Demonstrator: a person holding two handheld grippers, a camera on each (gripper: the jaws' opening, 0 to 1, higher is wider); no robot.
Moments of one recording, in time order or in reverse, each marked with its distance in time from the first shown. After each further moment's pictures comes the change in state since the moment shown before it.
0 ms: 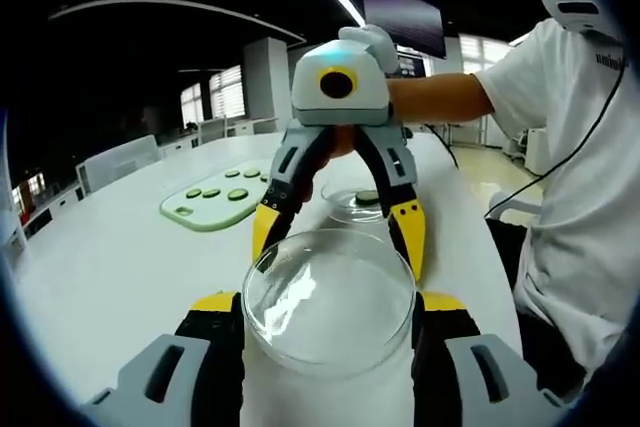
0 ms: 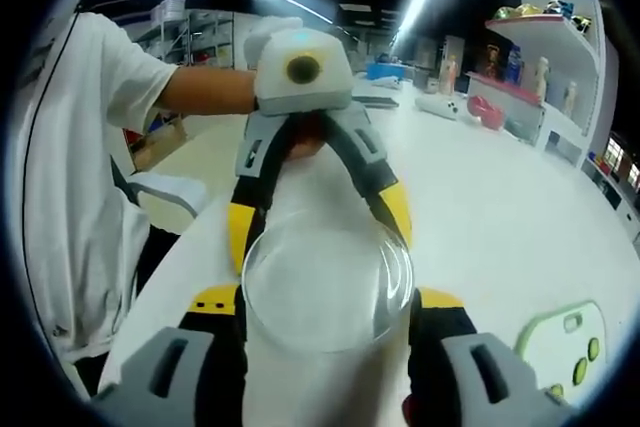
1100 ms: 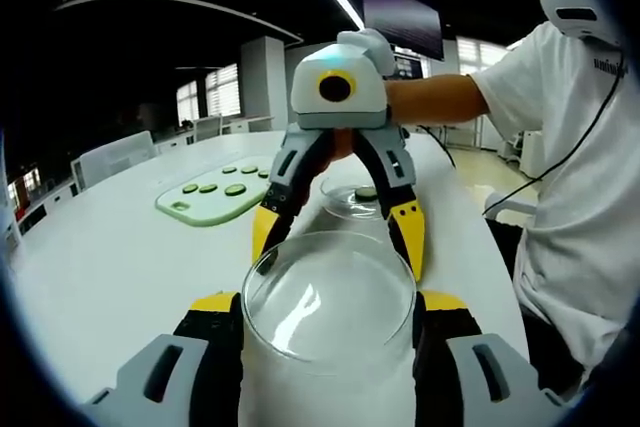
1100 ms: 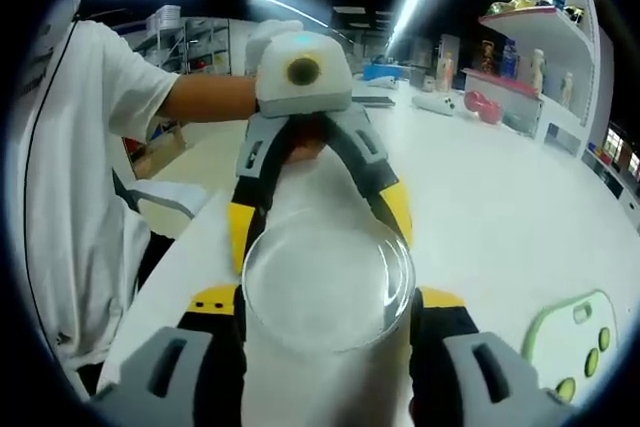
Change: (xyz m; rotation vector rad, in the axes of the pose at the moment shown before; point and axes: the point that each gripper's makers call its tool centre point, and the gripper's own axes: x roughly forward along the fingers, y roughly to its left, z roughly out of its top) left arm 0.003 0.004 -0.006 -0.016 0.000 -0.029; right arm 0.007 -0.003 -0.007 0.042 -0.018 0.009
